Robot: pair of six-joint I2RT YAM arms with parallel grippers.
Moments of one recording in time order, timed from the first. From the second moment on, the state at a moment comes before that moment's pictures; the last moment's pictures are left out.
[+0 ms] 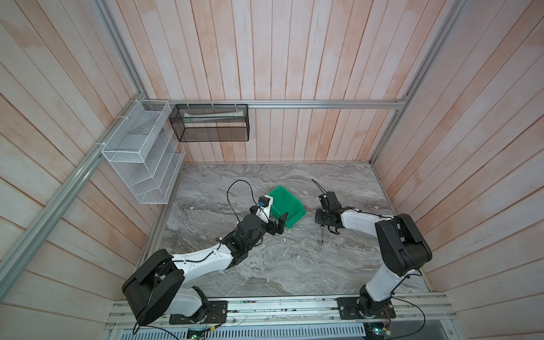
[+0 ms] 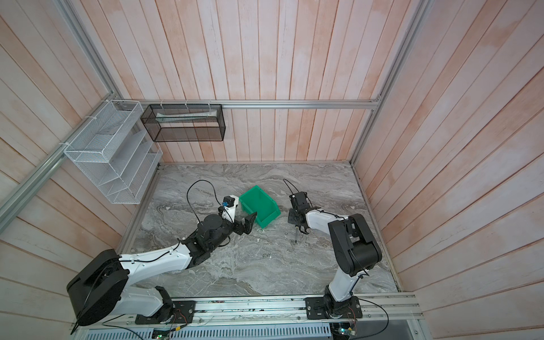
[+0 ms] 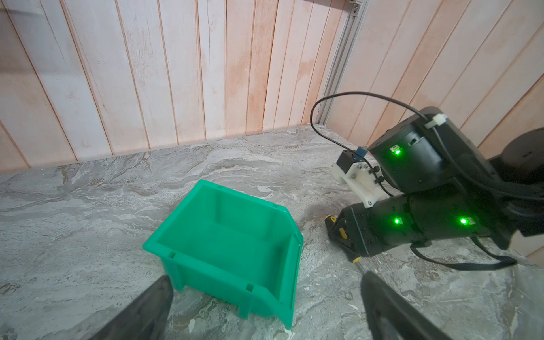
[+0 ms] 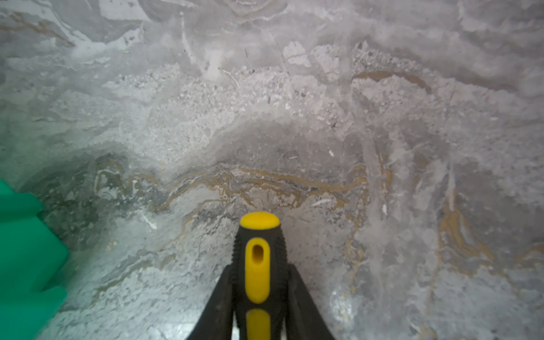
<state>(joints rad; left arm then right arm) -0.81 1.38 0.60 0.59 -0.19 -0.19 0.37 1.72 0.89 -0.22 0.18 0.49</state>
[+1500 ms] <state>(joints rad) -0.64 1.32 0.53 0.58 -0.08 -0.37 0.64 1.93 1.36 -0.02 0.12 0.35</state>
